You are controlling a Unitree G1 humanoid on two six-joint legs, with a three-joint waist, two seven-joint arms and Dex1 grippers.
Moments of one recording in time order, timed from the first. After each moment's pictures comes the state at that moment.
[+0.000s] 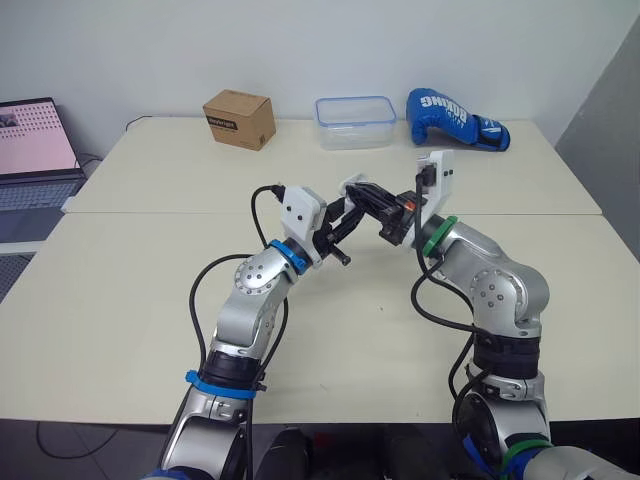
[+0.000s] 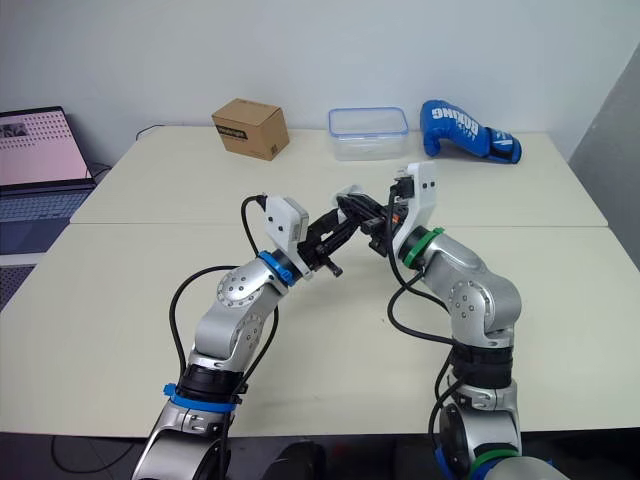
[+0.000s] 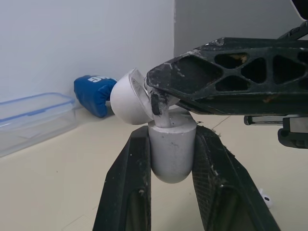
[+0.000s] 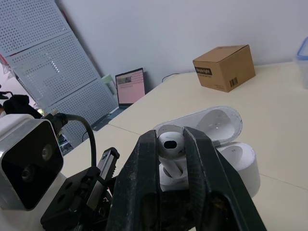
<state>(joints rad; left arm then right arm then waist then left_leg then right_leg) -0.52 0.14 -0.09 0.00 -0.25 0.17 -0.55 -0.66 -0.04 -0.16 -0.24 0.50 0.90 0.46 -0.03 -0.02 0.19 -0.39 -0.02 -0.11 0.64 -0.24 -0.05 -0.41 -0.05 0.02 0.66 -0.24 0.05</state>
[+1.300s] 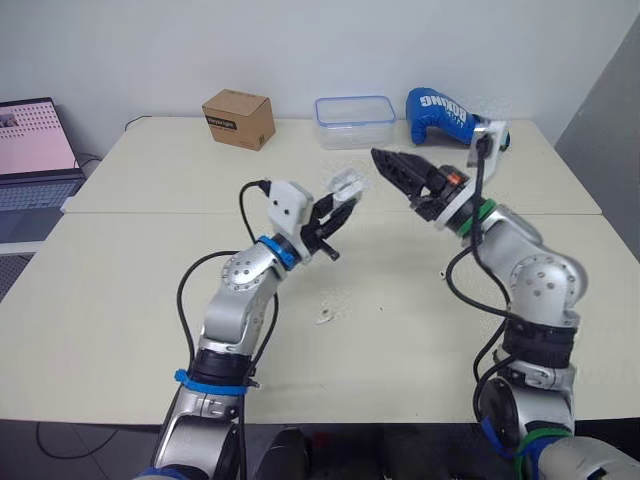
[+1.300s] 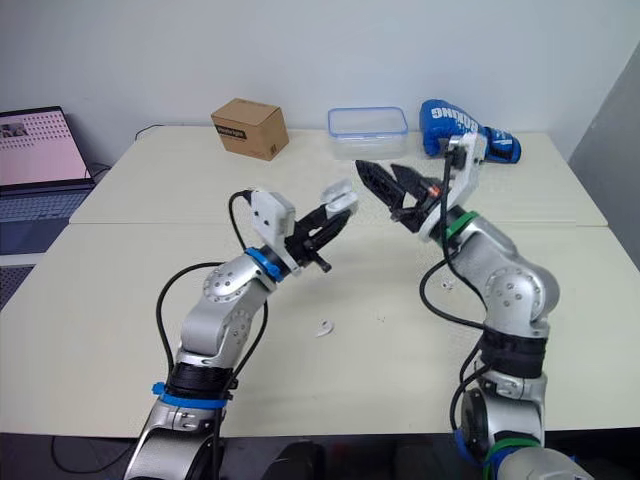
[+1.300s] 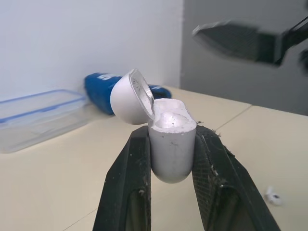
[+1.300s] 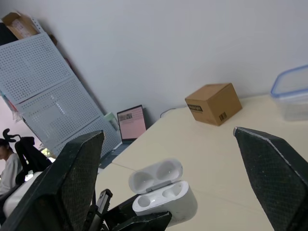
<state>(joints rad) -0.52 0.21 0.00 0.00 -0.28 0.21 -0.56 -0.73 -0.20 -0.29 -0.23 0.84 0.92 0.32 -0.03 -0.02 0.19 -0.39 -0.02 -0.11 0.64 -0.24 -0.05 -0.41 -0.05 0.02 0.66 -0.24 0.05</state>
